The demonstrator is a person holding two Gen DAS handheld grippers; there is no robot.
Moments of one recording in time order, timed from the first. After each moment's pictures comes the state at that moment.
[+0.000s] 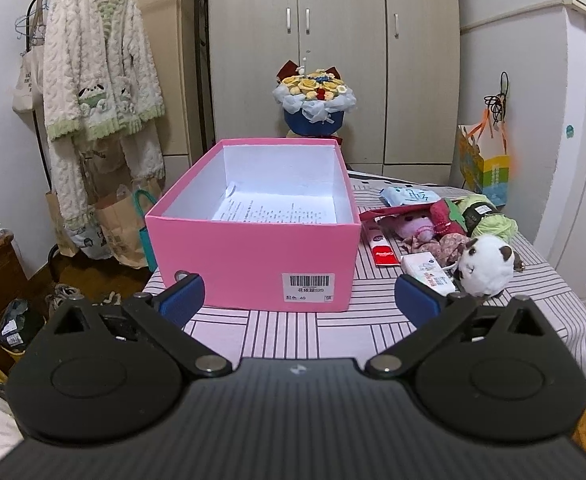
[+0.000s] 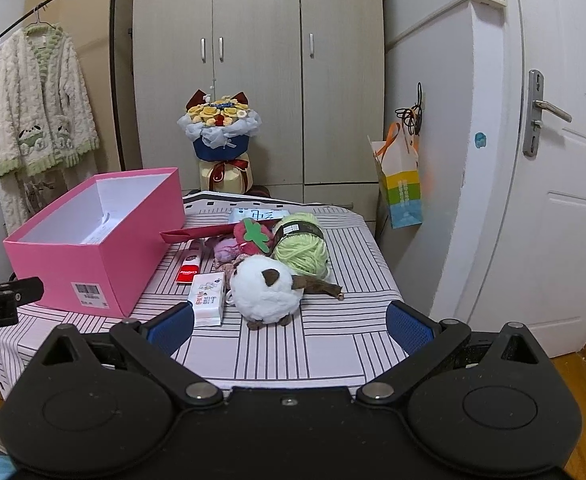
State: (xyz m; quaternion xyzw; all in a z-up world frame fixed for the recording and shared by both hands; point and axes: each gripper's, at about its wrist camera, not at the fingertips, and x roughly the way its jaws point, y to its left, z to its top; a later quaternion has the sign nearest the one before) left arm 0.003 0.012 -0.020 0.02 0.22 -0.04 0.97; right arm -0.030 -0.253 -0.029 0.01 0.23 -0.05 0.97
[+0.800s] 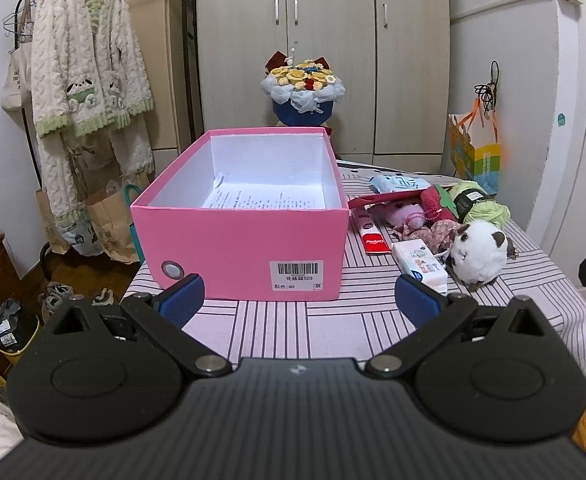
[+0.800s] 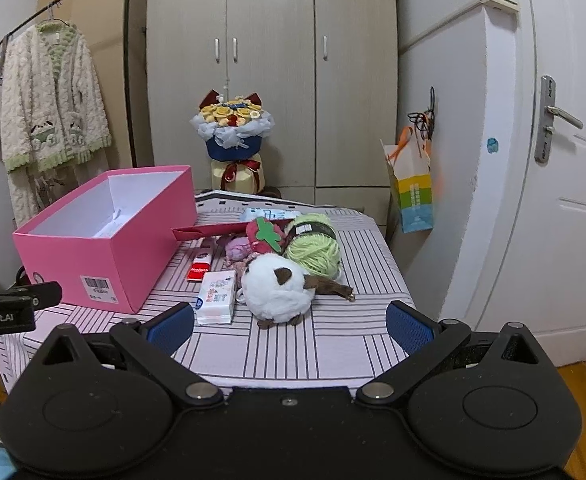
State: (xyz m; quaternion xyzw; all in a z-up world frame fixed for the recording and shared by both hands) left arm 0.005 0.011 -0.027 0.02 0.23 -0.06 0.97; right arm -0.030 -0.247 -0.032 0.00 0.22 -0.04 0.97
